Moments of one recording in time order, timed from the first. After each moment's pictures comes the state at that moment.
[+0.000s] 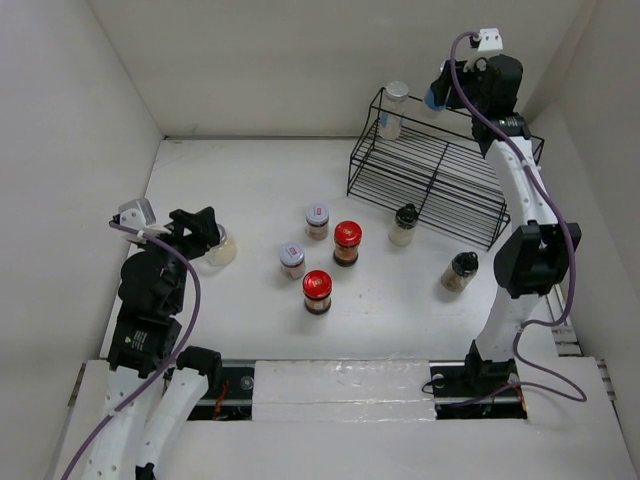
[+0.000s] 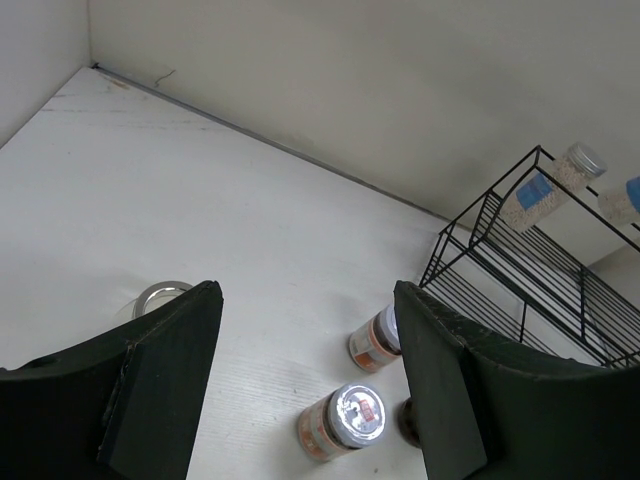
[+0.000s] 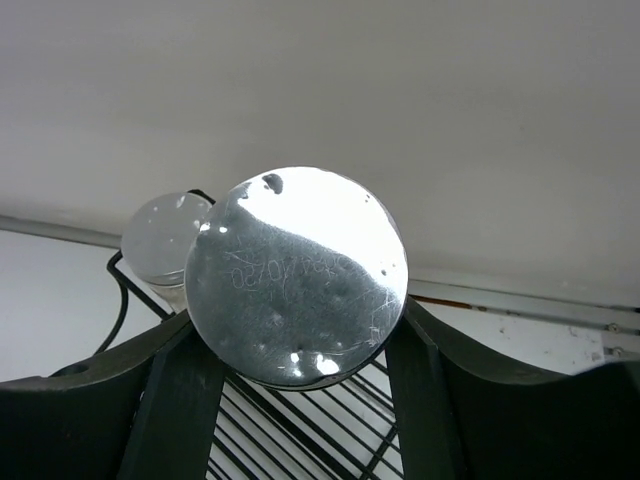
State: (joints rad) left arm -0.24 0.47 0.82 -0.36 -0.29 -0.47; right arm 0.05 1.91 1.98 -0.17 -0.16 0.04
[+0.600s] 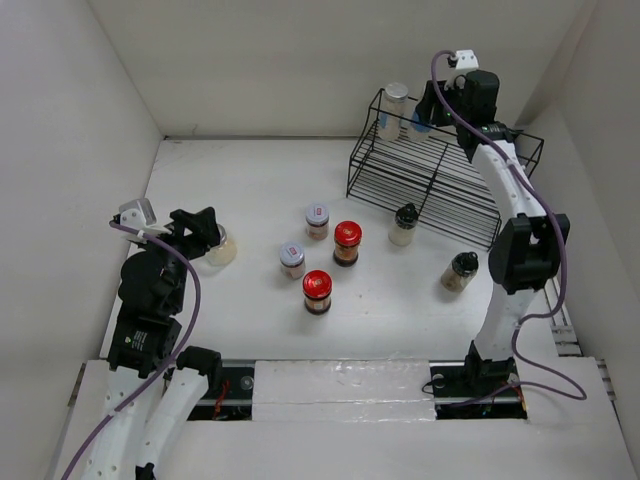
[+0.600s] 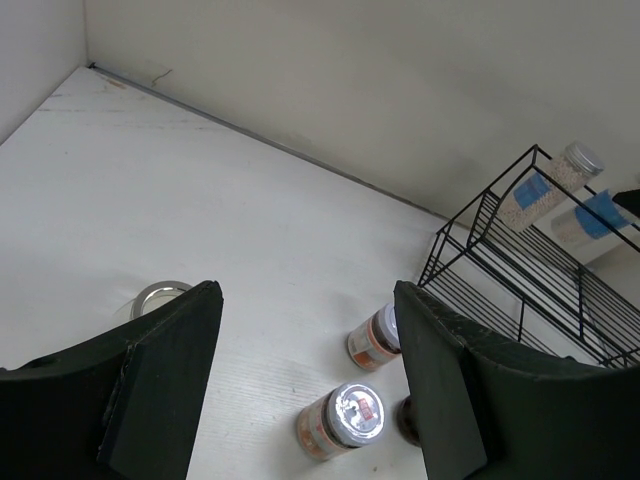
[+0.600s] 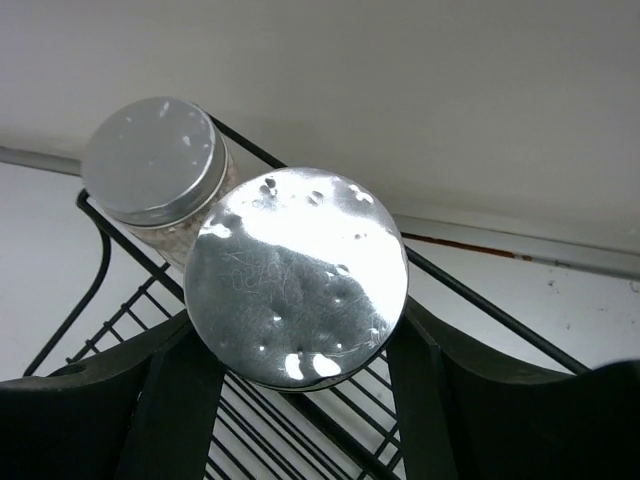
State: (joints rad) left arm -0.24 0.48 0.82 -0.36 -0.28 -0.47; right arm 0.08 1.93 1.89 -0.19 -0.17 0.03
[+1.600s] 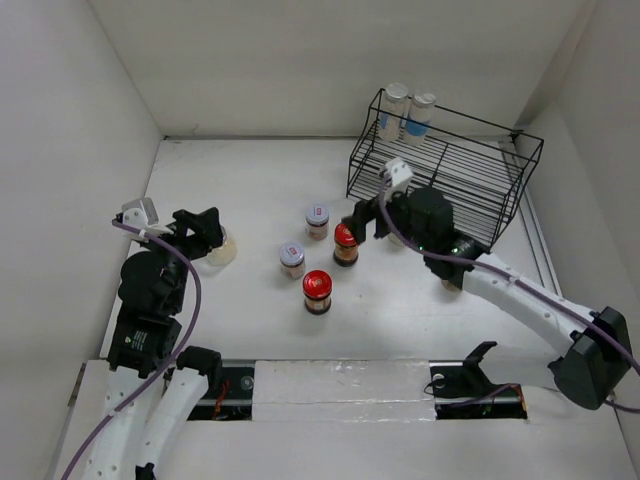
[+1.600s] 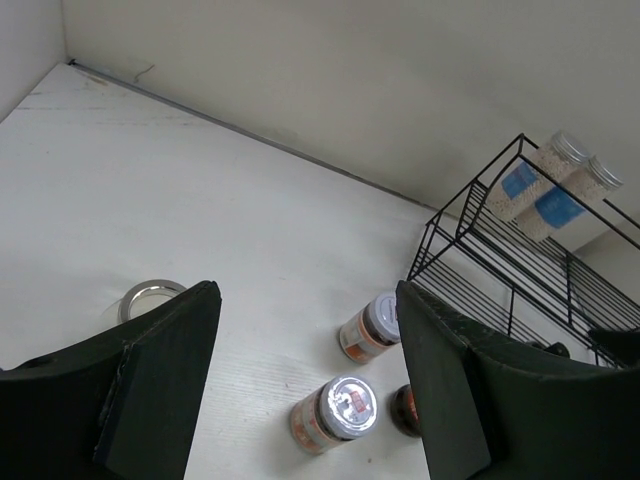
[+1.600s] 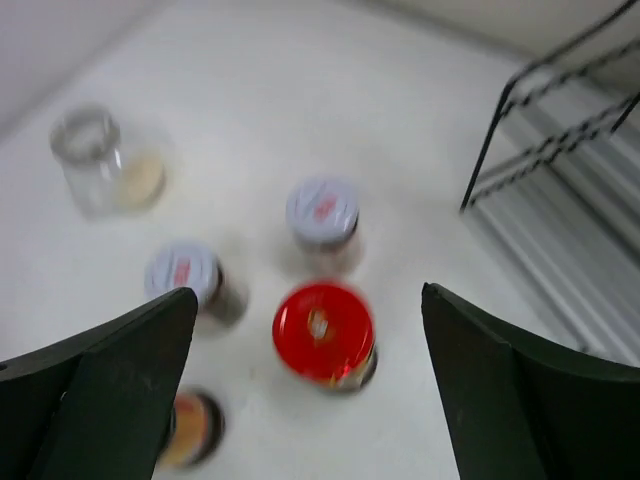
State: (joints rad) left arm -0.24 0.47 0.82 -0.36 -0.24 -0.46; right arm 0.64 1.20 0.98 0.08 -0.02 0.14
